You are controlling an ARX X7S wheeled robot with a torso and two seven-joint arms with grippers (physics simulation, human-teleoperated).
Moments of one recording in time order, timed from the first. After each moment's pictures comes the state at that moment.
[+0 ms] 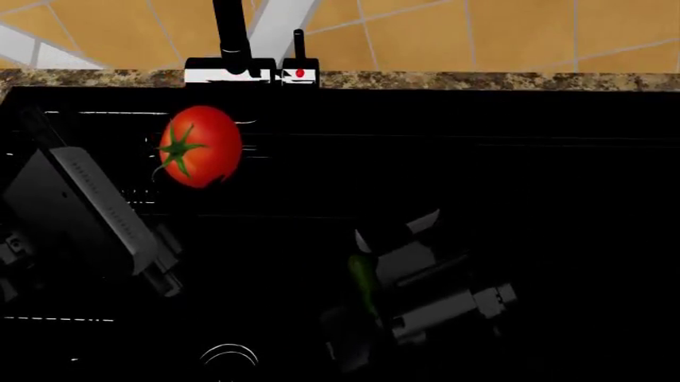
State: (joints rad) left arm -1.07 -0.71 1.04 -0.08 -0.54 -0.05 0.09; right arm 1.25 0.00 -0.81 1.31 0.39 0.70 -0.41
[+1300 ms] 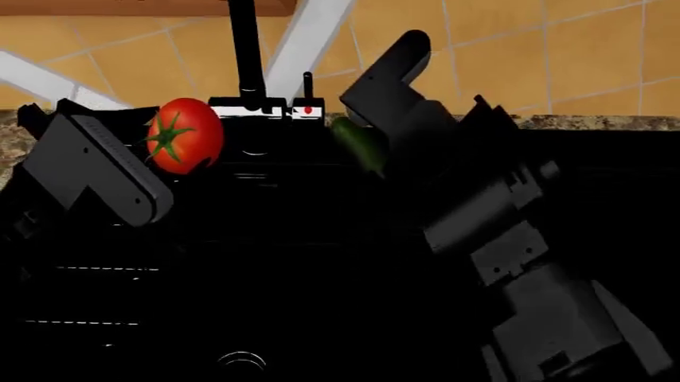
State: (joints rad) left arm -1.12 -0.64 1.02 -0.18 -0.59 -0.22 0.03; right arm 1.40 0.18 -0.87 0.86 0.14 0.73 -0.64
